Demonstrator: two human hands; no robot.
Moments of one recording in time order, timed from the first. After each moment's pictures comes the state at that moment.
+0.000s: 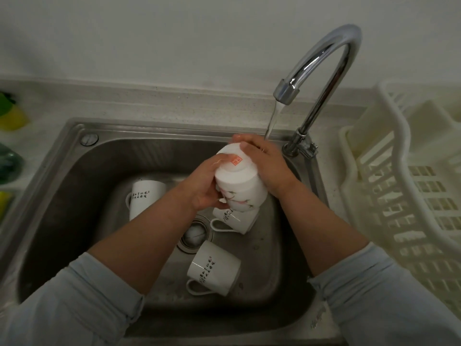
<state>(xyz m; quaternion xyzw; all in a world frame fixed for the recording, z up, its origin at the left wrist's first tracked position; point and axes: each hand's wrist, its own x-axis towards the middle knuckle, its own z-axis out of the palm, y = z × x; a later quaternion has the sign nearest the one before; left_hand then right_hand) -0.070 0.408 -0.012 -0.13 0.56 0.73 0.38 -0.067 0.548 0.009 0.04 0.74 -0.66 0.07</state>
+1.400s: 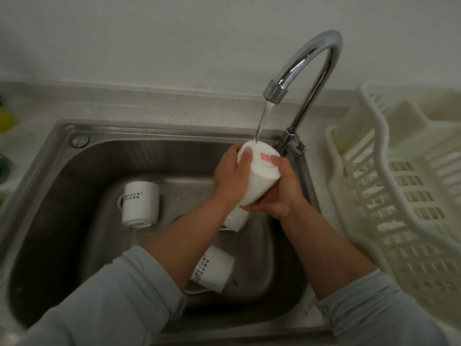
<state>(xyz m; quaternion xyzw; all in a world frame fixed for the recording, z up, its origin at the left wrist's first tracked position) -0.050 0.471 -0.016 -0.01 0.78 0.62 0.03 -0.029 0.575 -0.013 0.31 0.41 -0.84 0.20</state>
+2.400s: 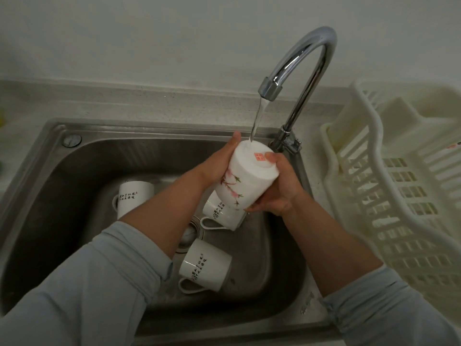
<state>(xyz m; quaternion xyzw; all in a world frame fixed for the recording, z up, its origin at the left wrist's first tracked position) -0.086 0.439 -0.010 0.06 0.68 0.65 0.33 -0.027 0.579 0.002 0.28 0.45 -0.81 0.24</state>
